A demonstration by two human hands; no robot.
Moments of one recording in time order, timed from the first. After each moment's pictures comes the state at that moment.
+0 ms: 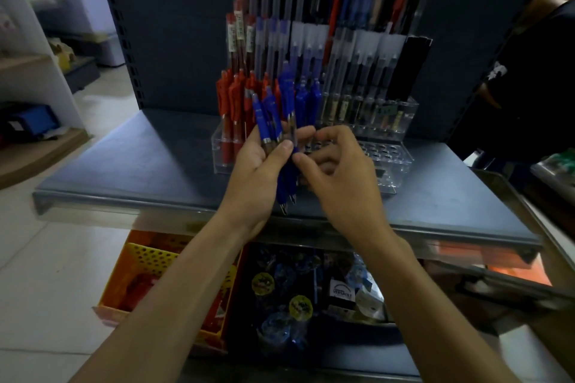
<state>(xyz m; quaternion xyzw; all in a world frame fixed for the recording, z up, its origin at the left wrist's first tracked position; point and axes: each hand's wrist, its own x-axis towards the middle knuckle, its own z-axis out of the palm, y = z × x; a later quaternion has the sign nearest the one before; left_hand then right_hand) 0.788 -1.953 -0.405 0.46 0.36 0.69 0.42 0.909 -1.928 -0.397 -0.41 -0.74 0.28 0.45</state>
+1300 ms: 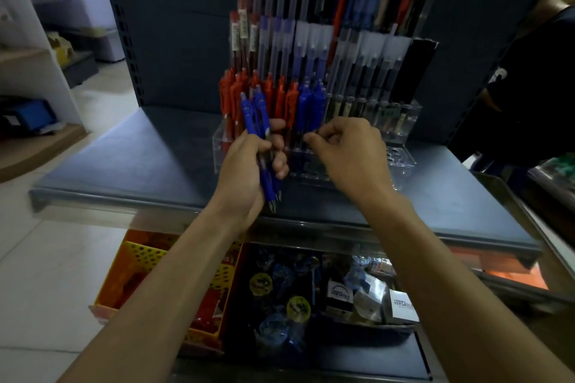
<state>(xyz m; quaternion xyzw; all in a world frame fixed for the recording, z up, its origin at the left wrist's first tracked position) 0.775 -1.944 -0.402 0.37 0.32 0.72 0.49 0.905 -1.887 -0.377 -0.51 -0.76 0.12 0.39</state>
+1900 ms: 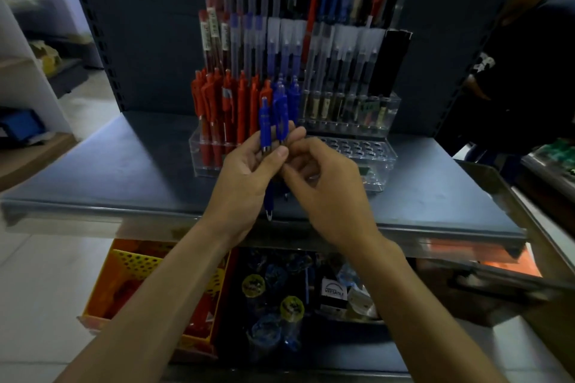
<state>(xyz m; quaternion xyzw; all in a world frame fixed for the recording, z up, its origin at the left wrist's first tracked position) 0.797 -1.951 -0.405 0.51 0.34 0.66 0.43 0.922 -1.924 -0.404 -0.35 -0.80 0.22 0.44</state>
